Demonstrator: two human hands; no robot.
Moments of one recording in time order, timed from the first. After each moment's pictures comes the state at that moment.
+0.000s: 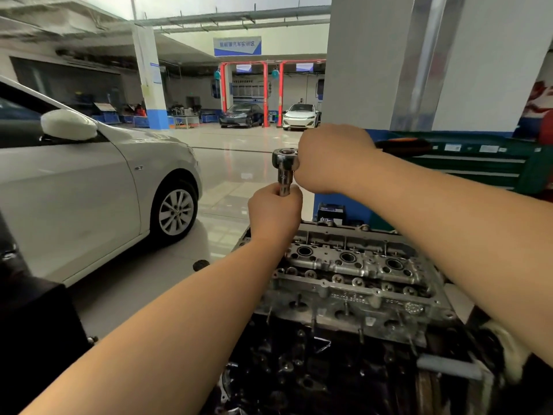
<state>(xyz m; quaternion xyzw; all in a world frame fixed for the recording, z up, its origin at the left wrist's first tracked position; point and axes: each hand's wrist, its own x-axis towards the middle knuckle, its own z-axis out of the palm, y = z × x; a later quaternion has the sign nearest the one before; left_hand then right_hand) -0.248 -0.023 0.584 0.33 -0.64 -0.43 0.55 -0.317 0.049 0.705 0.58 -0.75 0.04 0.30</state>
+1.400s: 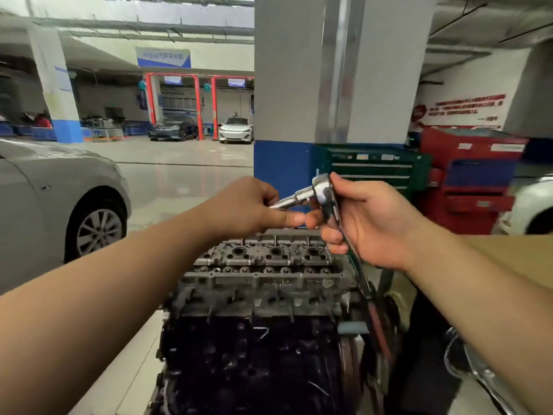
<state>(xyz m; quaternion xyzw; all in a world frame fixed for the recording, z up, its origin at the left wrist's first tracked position) -0.213 0.048 0.662 0.13 -0.92 -0.27 0.24 -0.356 0.238 0.660 0.45 -0.48 0.59 -0.46</state>
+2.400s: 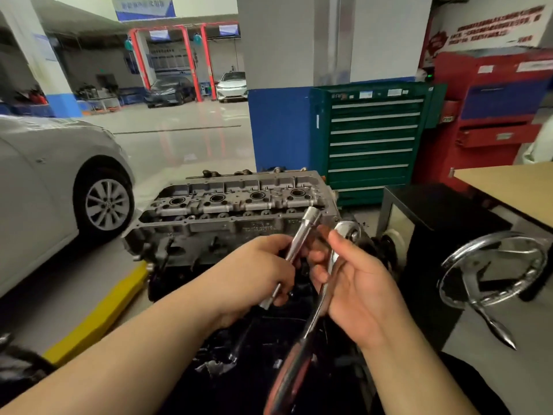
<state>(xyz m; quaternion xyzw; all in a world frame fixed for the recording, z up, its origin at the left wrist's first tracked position) -0.200 0.155 0.526 0.17 -0.77 -0.61 0.07 -0.324 0.278 0.470 0.19 -0.29 0.83 -0.43</state>
